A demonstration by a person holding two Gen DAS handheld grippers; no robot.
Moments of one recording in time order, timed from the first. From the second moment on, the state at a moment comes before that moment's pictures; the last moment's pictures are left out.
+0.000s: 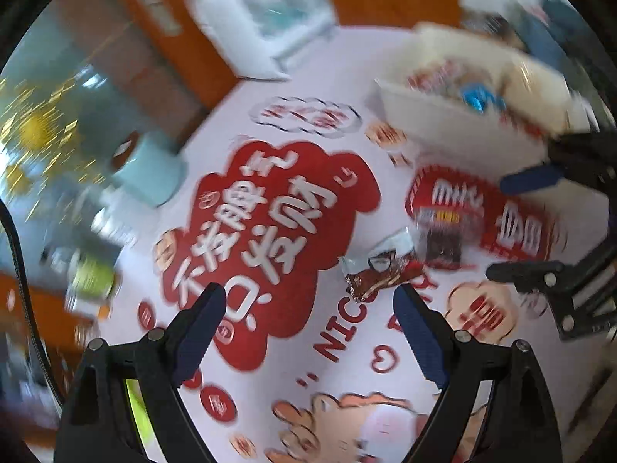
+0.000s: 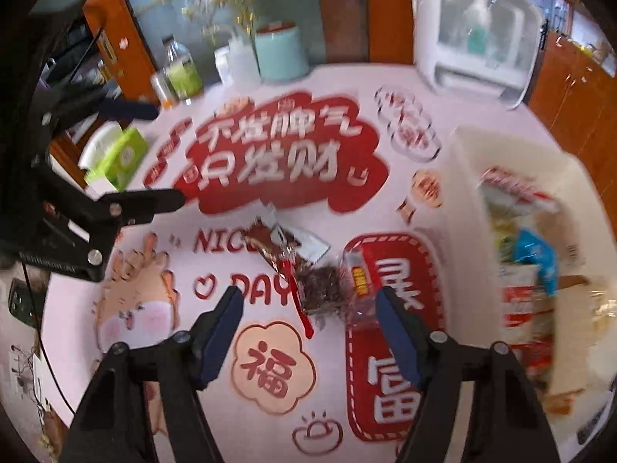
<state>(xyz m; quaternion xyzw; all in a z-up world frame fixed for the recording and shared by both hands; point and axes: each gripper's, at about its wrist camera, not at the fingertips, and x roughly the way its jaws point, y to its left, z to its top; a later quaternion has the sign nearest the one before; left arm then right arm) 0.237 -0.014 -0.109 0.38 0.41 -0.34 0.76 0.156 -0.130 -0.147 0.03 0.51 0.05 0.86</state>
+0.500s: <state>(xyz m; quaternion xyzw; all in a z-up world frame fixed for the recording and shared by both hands) 0.256 -0.070 -0.205 0.44 0.44 -0.46 0.63 0.181 -0.134 -0.219 0.00 0.53 0.05 0.85</state>
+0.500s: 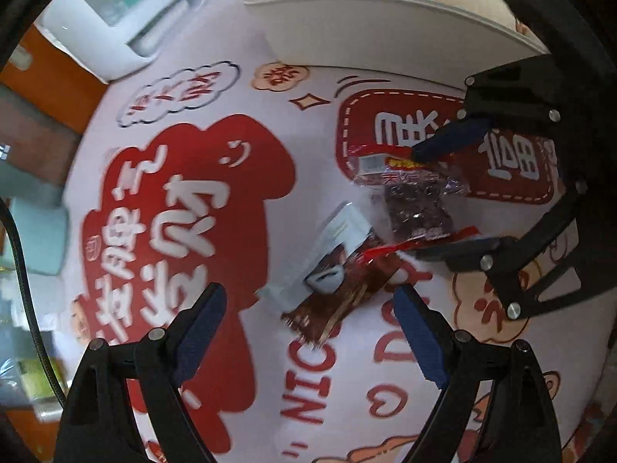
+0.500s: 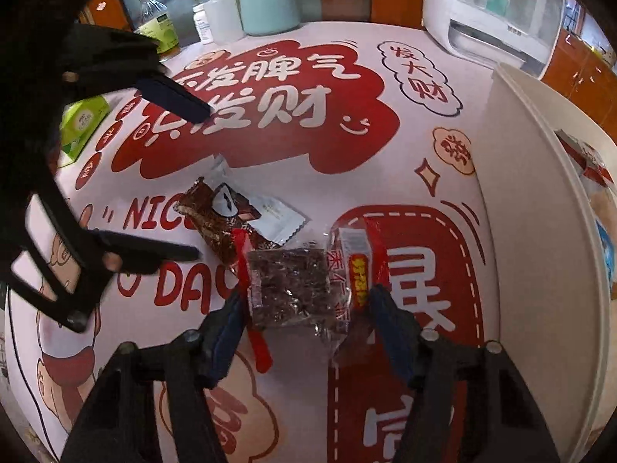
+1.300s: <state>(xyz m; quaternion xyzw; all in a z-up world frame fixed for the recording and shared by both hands) 0.283 -0.086 -0.237 0.42 0.51 -0.48 0.58 0.151 -0.148 -0.216 0.02 0.55 0.04 0.84</state>
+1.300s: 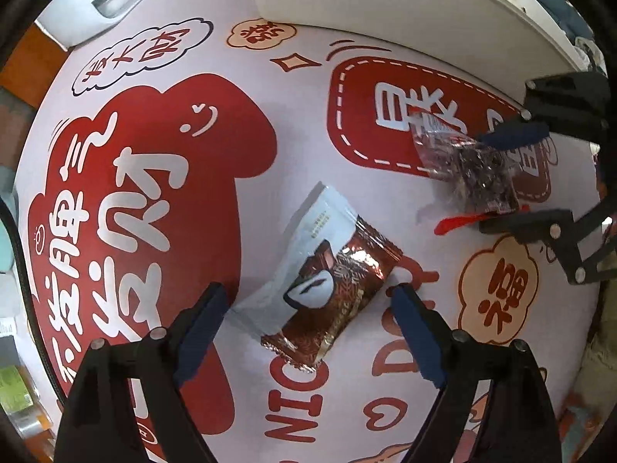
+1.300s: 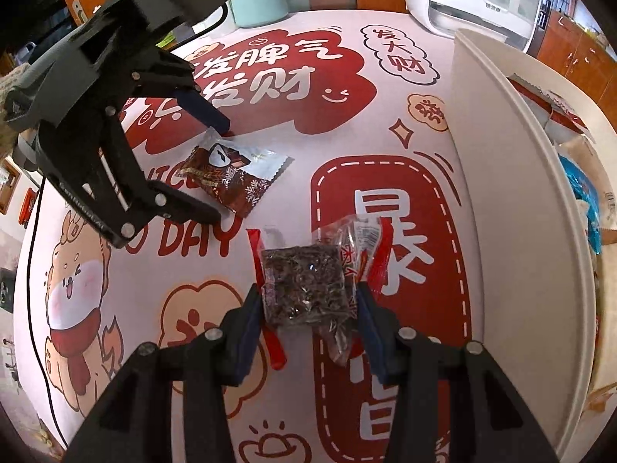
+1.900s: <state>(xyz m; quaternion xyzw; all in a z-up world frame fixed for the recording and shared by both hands) 0.257 -0.053 -0.216 0.33 0.56 -0.33 0.69 0.119 -0.141 -0.209 0.04 0.55 0.04 0.83</state>
